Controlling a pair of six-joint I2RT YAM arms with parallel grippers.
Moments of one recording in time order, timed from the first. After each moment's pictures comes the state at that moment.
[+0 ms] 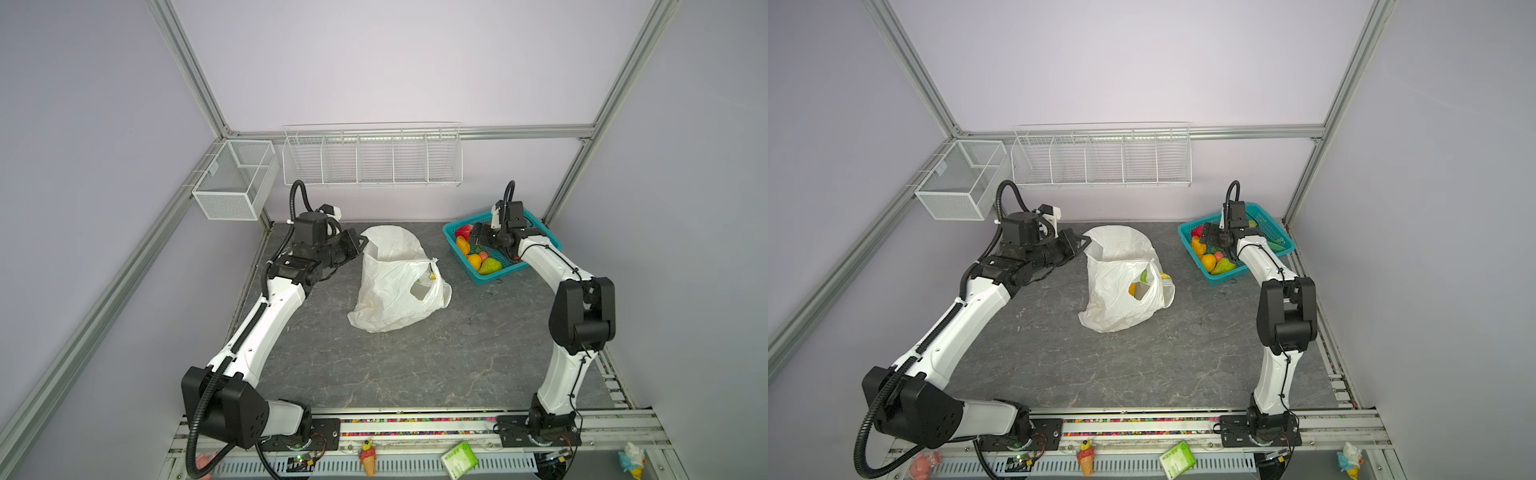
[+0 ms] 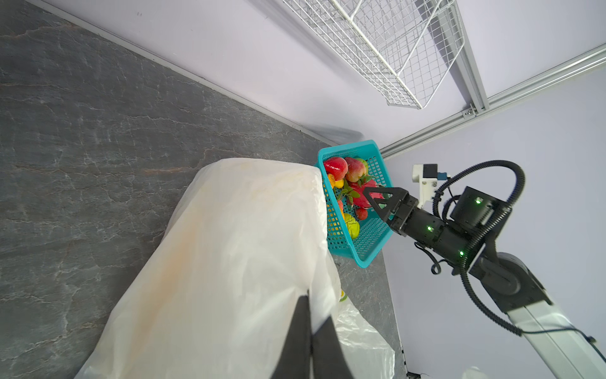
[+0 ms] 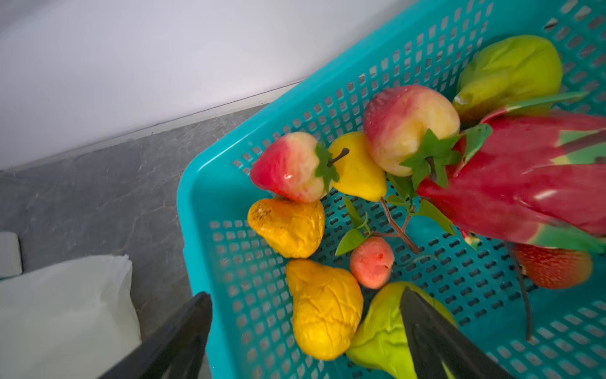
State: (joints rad) left arm -0.31 1.37 1.30 -0.39 0.40 -0.70; right arm 0.13 1.98 1.64 -0.43 -0.09 0.37
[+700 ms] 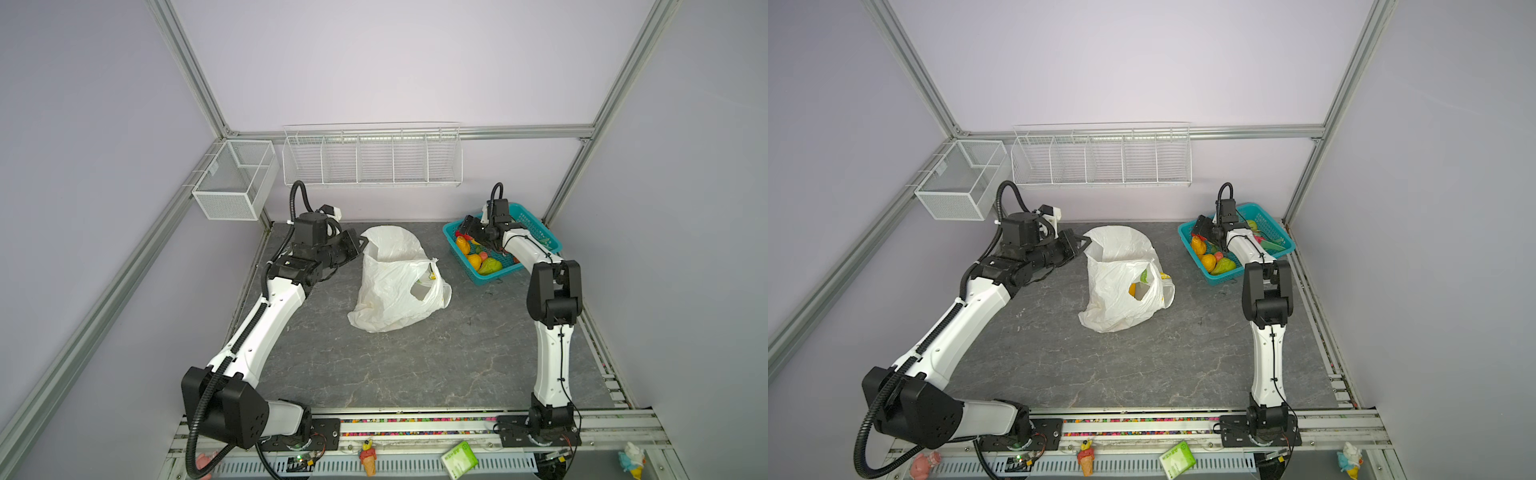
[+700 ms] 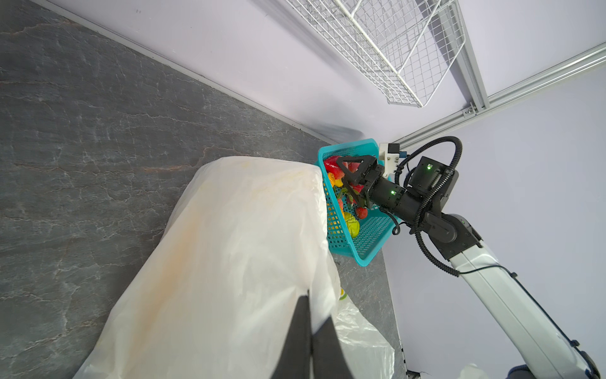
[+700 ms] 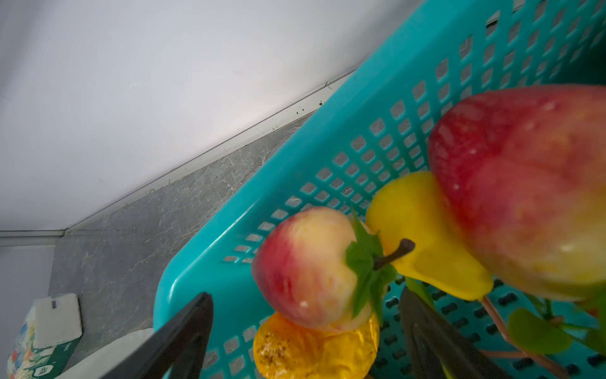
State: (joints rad) left arm -0.31 1.37 1.30 -0.39 0.40 -0.70; right arm 0.12 2.28 1.91 -0.40 -0.20 0.55
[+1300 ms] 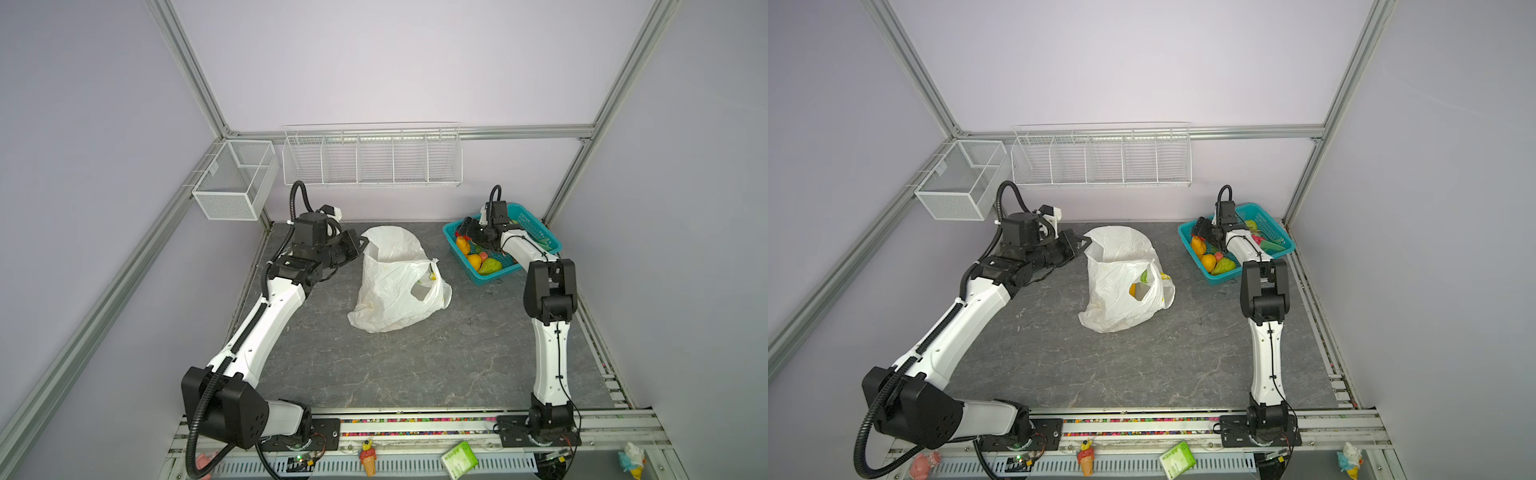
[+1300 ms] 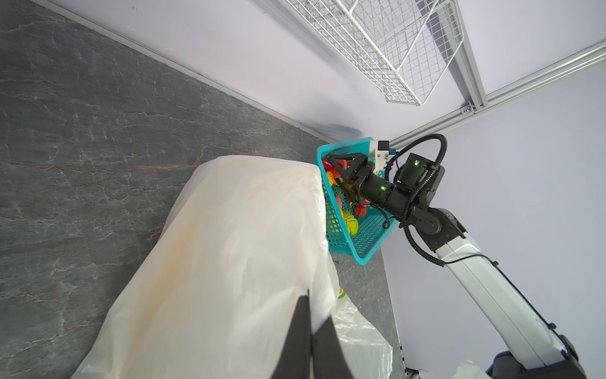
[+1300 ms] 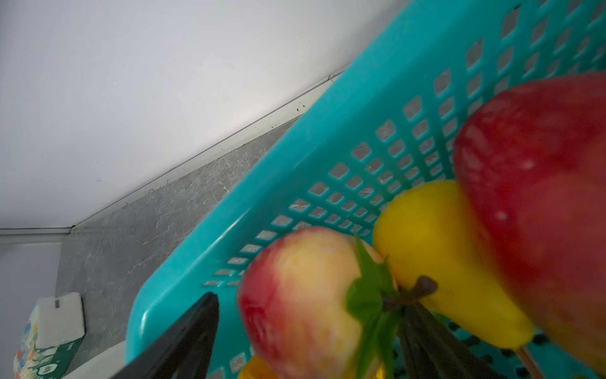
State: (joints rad) left arm -0.31 1.37 1.30 -0.39 0.41 -0.70; right arm 0.11 2.35 1.95 -0.37 -0.25 0.56
